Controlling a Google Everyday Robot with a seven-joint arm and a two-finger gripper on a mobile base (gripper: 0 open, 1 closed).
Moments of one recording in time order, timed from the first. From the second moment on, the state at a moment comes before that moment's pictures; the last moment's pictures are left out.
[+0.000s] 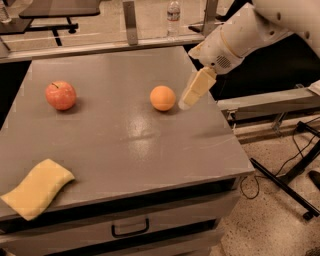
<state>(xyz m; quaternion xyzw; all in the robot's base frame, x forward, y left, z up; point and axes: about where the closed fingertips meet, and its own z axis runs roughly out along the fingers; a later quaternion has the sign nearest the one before) 0.614 -0.075 0.918 -0.62 0.71 0.12 0.31</state>
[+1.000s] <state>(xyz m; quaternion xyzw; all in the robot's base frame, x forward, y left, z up) 0.628 -0.025 0.862 -0.62 0.70 0.18 0.29</state>
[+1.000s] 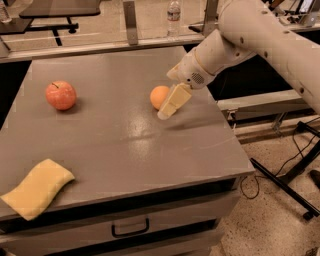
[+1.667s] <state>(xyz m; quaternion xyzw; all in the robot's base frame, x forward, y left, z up) 0.616 -0.003 0.852 -0.63 0.69 0.21 0.29</state>
